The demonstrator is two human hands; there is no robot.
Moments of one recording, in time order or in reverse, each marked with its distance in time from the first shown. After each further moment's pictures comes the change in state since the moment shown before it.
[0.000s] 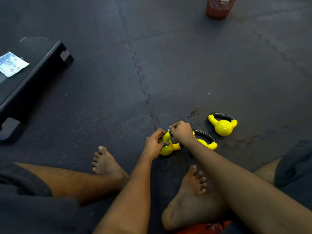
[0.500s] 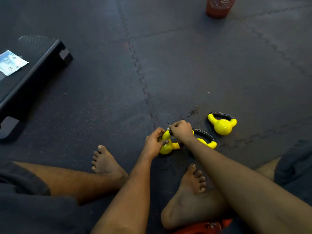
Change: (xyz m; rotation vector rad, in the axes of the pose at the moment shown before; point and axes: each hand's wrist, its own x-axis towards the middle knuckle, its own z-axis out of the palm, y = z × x) left_hand 0.002 0.001 0.002 -0.006 0.018 -0.010; right_hand -0.005 0.000 -0.006 0.085 0.006 0.000
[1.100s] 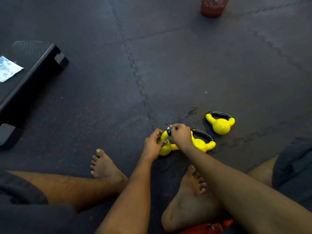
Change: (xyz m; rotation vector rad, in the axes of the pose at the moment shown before) left_hand 0.002 -0.003 0.003 0.023 0.036 0.007; right_hand -0.010 0.011 0.013 0.170 0.117 0.032
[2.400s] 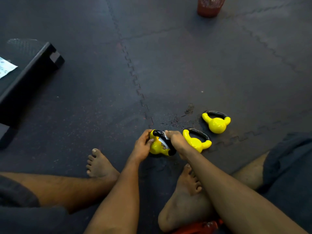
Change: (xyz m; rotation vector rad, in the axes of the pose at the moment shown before) left_hand 0.001 -0.027 -0.017 -0.129 -0.048 0.062; right_hand -0.024 -0.006 -0.005 0.562 -0.359 0.314
